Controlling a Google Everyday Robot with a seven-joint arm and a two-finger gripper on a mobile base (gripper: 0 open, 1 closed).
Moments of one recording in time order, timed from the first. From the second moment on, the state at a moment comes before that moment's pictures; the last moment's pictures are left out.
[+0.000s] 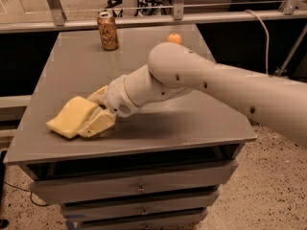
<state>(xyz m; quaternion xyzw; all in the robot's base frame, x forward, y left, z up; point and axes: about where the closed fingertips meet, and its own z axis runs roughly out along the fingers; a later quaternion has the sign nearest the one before) 0.505 0.162 0.819 -0.63 0.61 0.32 0.36</state>
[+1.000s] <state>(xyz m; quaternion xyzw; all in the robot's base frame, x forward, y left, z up) 0.507 0.160 0.816 -0.63 0.62 0.32 0.35</state>
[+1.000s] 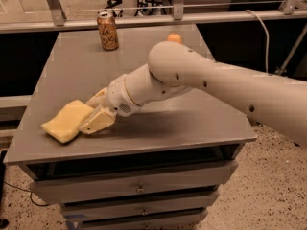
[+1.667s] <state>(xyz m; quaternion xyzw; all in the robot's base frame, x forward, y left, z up) 0.507 0.160 0.818 -0.63 0.62 0.32 0.35</state>
